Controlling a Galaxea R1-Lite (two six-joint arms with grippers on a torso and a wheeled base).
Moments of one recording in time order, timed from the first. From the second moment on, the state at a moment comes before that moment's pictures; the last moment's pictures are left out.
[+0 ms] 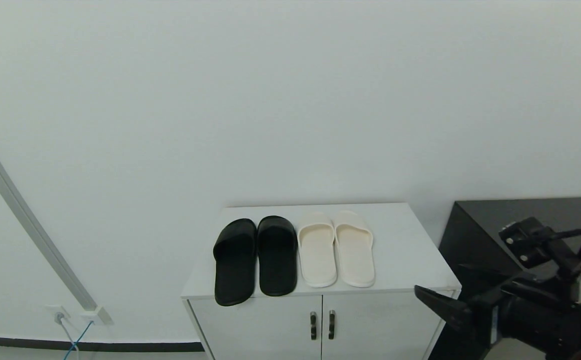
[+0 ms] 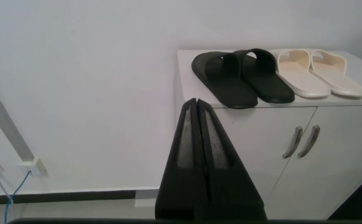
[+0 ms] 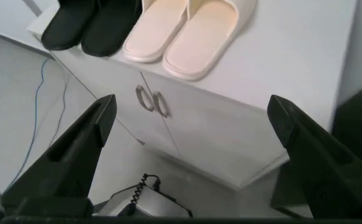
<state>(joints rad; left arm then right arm) 0.00 0.00 0.00 0.00 0.01 -0.03 0.69 1.37 -0.38 -0.67 -0.14 0.18</state>
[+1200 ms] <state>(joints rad) 0.00 0.00 0.00 0.00 0.01 -0.03 0.75 2.21 -1.14 -0.68 -0.58 0.31</state>
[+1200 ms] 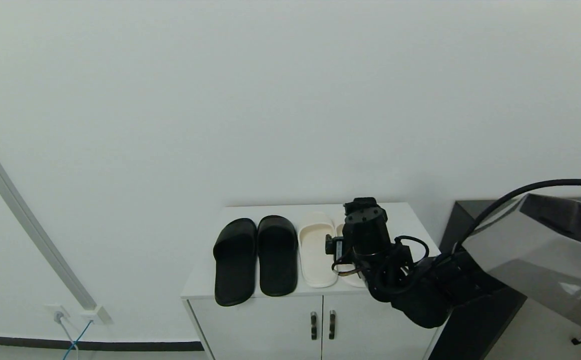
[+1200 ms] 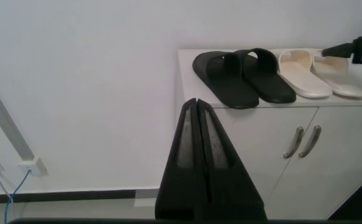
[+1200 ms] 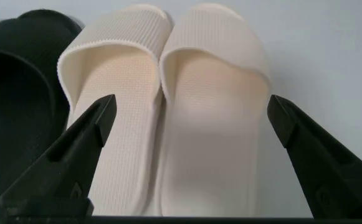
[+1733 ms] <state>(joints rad) 0.00 0.00 0.00 0.00 0.01 -0.03 0.72 2.39 -1.40 -0.62 -0.57 0.30</state>
